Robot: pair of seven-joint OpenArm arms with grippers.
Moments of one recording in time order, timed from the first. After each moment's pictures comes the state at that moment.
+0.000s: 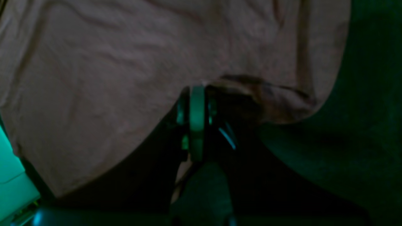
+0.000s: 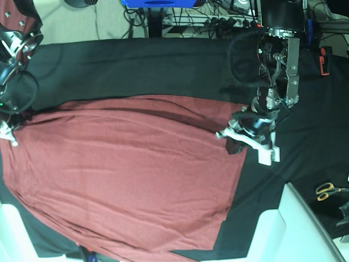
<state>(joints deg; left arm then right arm) 4.3 -10.6 -3.8 86.2 -34.8 -2.1 30.3 17.0 15.4 49.7 47.1 21.8 8.7 -52.4</state>
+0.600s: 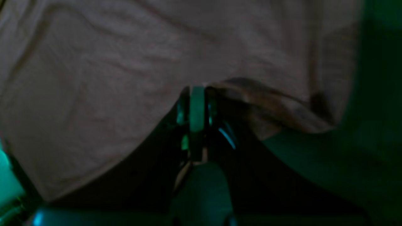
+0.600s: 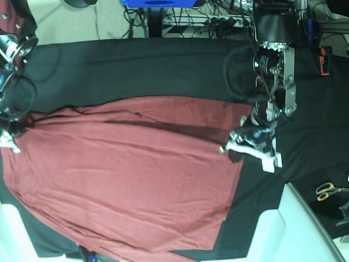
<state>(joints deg) -0.7 -7.1 -7.3 79.9 -34.3 -2.0 29.8 19.1 16.9 42.9 46.2 21.9 8.7 -52.3</state>
